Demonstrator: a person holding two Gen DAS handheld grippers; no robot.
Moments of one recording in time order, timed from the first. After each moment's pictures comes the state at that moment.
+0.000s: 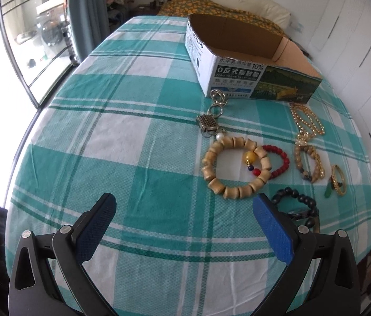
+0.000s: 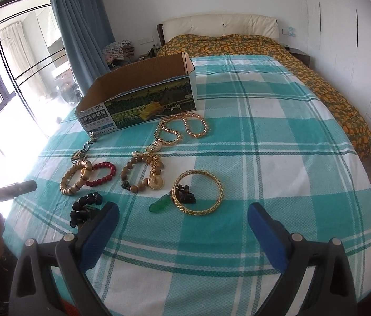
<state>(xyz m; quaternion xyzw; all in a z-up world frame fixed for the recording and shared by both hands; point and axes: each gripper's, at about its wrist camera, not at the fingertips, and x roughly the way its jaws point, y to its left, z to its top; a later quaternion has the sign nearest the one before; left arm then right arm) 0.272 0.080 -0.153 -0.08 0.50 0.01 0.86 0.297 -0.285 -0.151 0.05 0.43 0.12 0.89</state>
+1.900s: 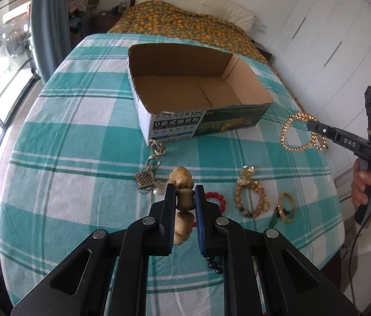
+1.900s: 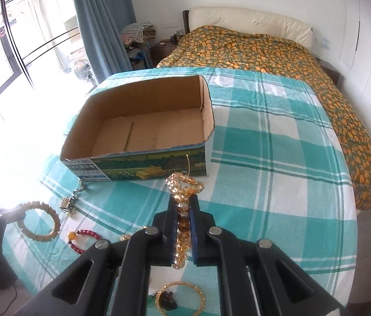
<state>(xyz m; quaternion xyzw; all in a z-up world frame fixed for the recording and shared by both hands) 0.321 0.051 -0.076 -0.10 0.48 -0.10 0.87 0.460 -0.249 -0.079 -0.03 0.45 0.19 0.87</state>
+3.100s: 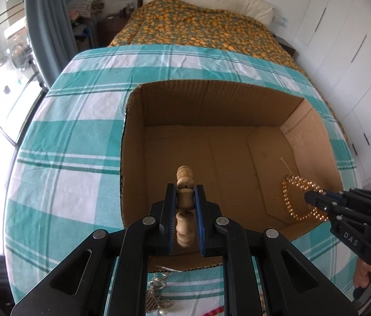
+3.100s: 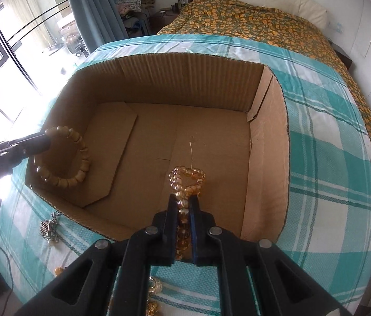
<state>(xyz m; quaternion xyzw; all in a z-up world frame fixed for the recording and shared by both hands) 0.489 0.015 -0.105 -0.04 0.49 -0.05 0.87 0.546 -0.186 -0.147 -0.05 0.53 0.17 0.83</state>
